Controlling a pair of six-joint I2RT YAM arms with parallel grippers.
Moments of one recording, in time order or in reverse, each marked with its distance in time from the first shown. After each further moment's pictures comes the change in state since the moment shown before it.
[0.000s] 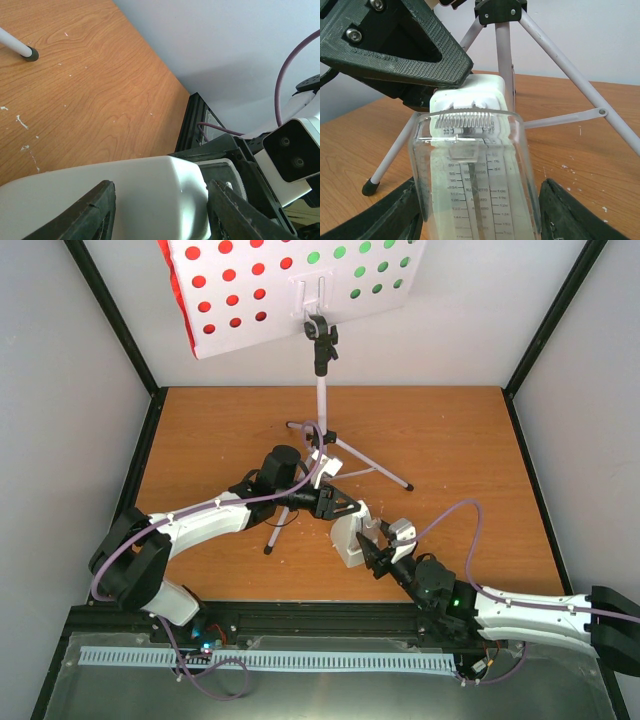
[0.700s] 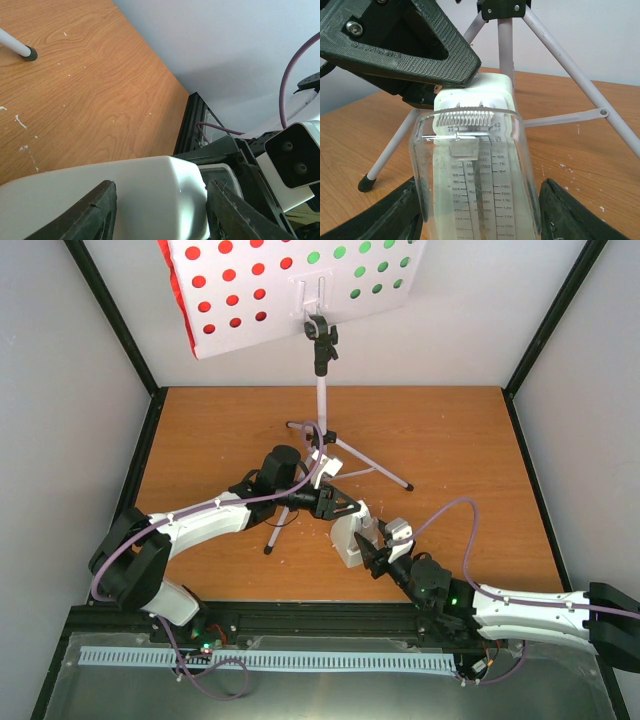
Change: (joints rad) left arm -0.001 0.000 0.000 0.000 0.003 0.000; right arm 0.018 0.036 0.027 -0.022 0.017 -0.012
